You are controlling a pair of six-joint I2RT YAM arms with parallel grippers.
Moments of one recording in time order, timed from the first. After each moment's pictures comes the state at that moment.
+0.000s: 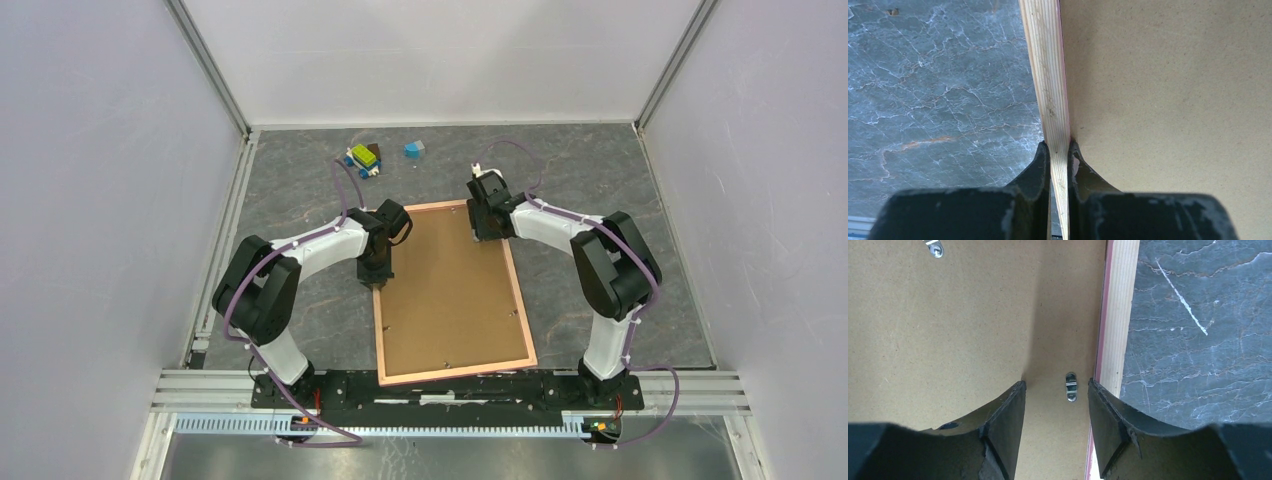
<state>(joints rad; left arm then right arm) -0.60 1.70 1.06 -0.82 -0.18 -0.62 0.54 1.87 1.21 -0.36 0.26 0.30</state>
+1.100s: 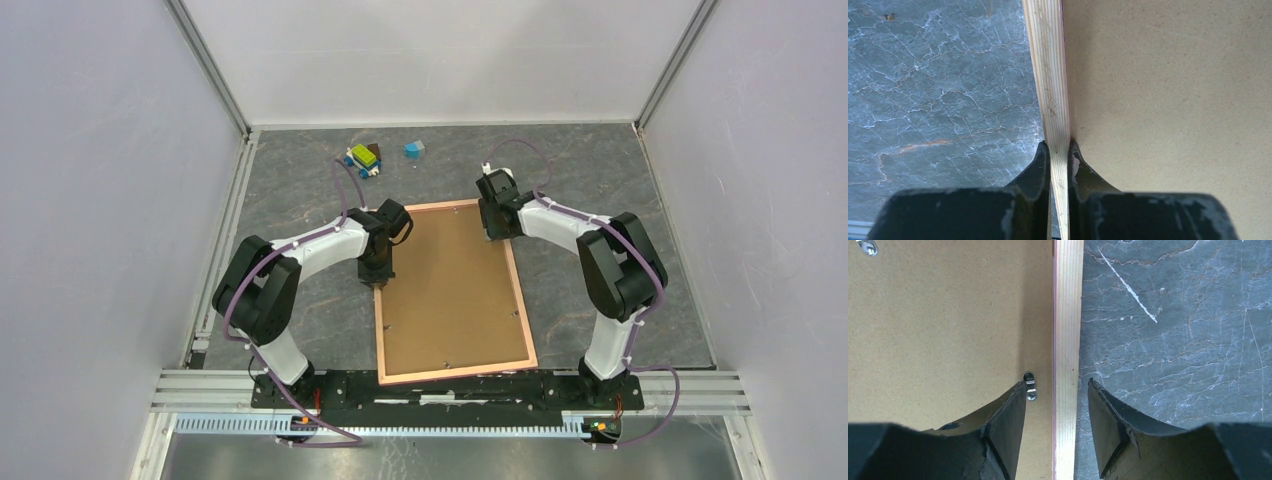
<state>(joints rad) -0.60 1.70 1.06 -0.80 -0.18 -0.62 0.50 1.85 1.18 -0.39 0.33 0.26</state>
